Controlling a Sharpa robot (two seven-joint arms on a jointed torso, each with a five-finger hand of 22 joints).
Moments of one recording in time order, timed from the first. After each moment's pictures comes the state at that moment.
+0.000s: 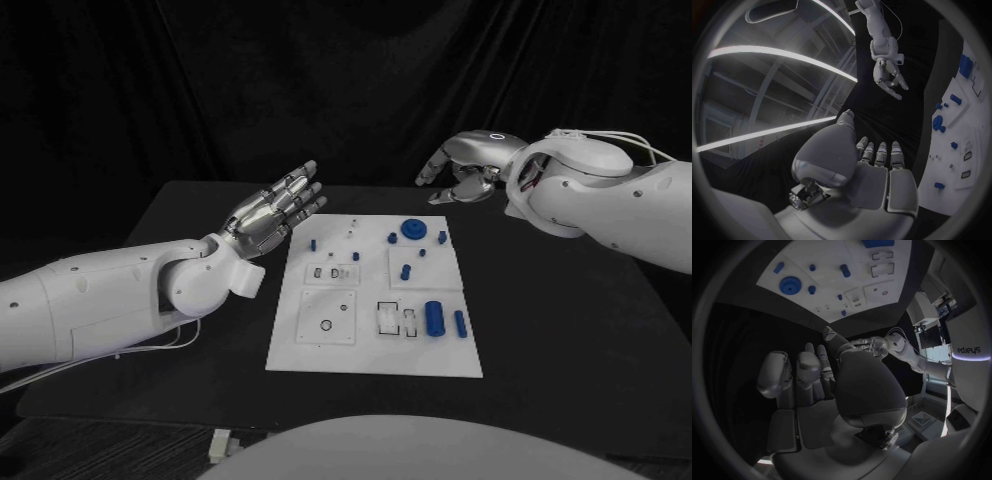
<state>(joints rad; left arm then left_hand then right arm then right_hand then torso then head) 1.14 -0.93 -0.21 1.49 0.11 0.20 0.60 1.36 0.26 -0.22 0.23 0.43 0.13 -0.06 0.03 0.02 0.00 -0.10 0.01 0.00 0.00 -0.03 0.01 0.00 0.17 0.00 0.04 0.00 0.00 1.43 -0.73 -0.21 1.38 -1.50 -0.21 0.04 1.34 -0.06 0.23 -0.08 0.13 0.92 0.05 0.08 0.07 0.93 0.07 0.15 0.06 1.45 -0.04 1.17 0.83 0.10 1.38 0.06 1.31 1.09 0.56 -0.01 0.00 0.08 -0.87</state>
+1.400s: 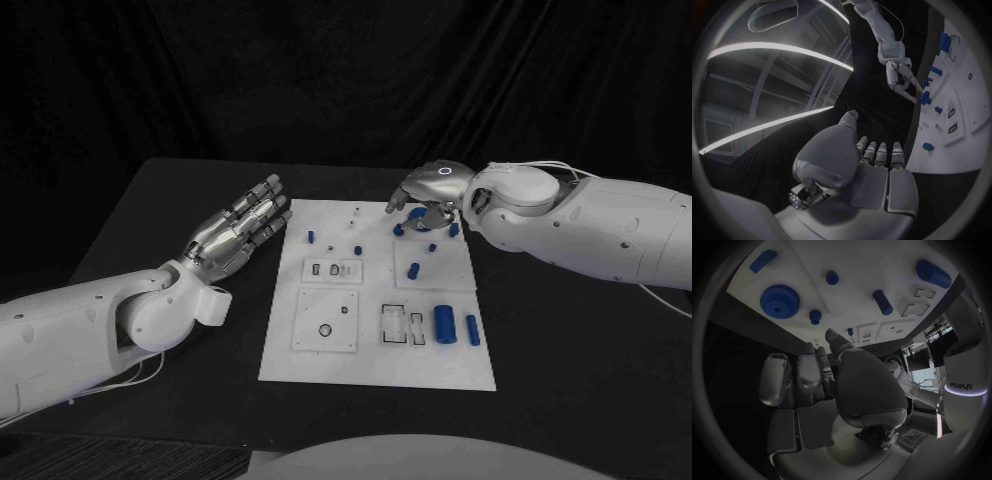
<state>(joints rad) 1.15 -0.94 -0.21 1.48 0.03 0.20 0.66 1.39 0.27 -0.20 0.16 0.51 0.13 -0.07 0.03 0.02 0.01 -0.02 0.01 0.01 0.00 -0.02 0.01 0.00 0.17 0.00 0.08 0.00 0.00 1.36 -0.69 -0.21 1.28 -1.73 -0.24 0.11 1.36 -0.09 0.23 0.00 0.15 0.88 0.06 0.07 0.07 0.95 0.08 0.16 0.06 1.46 -0.04 1.25 0.95 0.10 1.40 0.07 1.37 1.19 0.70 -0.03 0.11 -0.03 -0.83</state>
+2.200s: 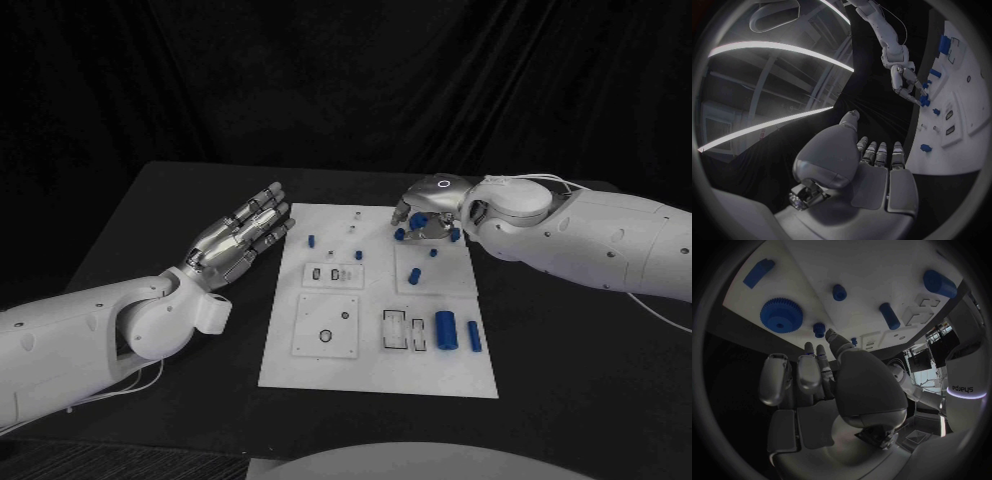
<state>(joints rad) 1.15 -0.94 -0.21 1.48 0.02 0.22 0.66 1.39 0.28 -0.18 0.13 0.53 0.13 -0.07 0.03 0.02 0.01 0.00 0.02 0.01 0.00 0.00 0.01 0.00 0.17 0.00 0.10 0.00 0.00 1.33 -0.66 -0.21 1.22 -1.73 -0.23 0.11 1.36 -0.09 0.23 0.02 0.15 0.92 0.09 0.09 0.08 0.96 0.09 0.15 0.06 1.47 -0.03 1.26 0.95 0.10 1.40 0.07 1.37 1.19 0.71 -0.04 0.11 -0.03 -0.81</state>
